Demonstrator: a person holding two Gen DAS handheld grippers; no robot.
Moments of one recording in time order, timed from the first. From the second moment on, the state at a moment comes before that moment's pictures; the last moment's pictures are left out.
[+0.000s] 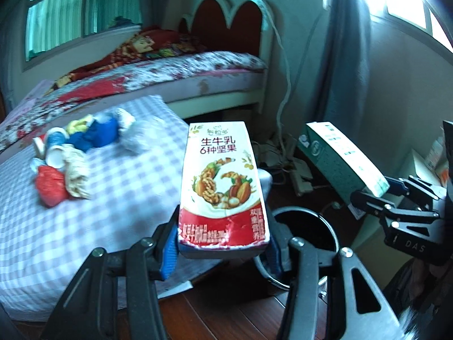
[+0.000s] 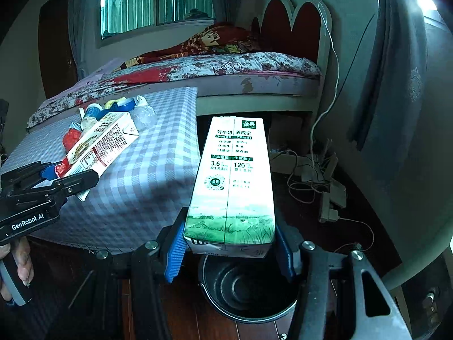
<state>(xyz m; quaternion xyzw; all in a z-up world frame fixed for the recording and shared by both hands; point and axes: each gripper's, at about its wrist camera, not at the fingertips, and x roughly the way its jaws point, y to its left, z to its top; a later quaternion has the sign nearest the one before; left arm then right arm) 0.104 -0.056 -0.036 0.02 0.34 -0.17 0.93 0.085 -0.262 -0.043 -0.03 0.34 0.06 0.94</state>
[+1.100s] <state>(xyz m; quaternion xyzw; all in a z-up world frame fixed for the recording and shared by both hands) 0.134 -0.165 -0.153 0.10 0.47 -0.20 0.85 0.116 -0.369 -0.179 -0.02 0.50 -0.01 0.87</state>
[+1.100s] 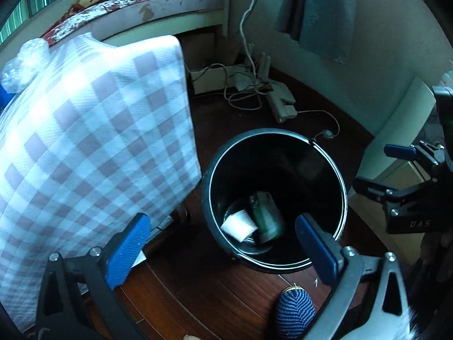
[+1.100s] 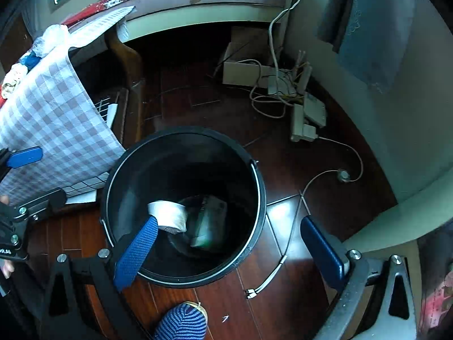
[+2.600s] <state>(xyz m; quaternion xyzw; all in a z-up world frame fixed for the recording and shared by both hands) 0.141 0.109 -0.050 -0.05 0.34 0.07 0.94 0.193 -0.119 -0.043 -0.10 0.34 0.16 0.92</state>
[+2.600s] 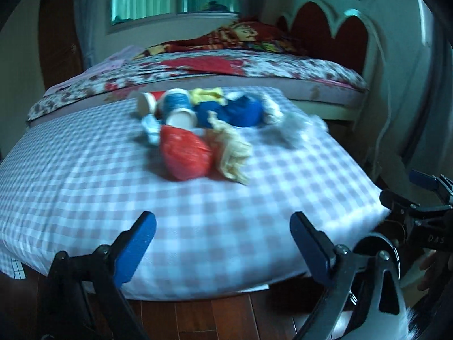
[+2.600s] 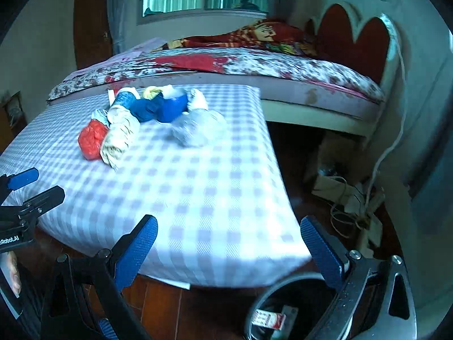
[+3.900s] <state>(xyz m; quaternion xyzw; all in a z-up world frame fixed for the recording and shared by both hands) 0.184 0.156 -0.036 -0.04 0.33 0.06 0.94 0.264 -0.055 -0.034 -0.08 0.36 0.25 0.90</state>
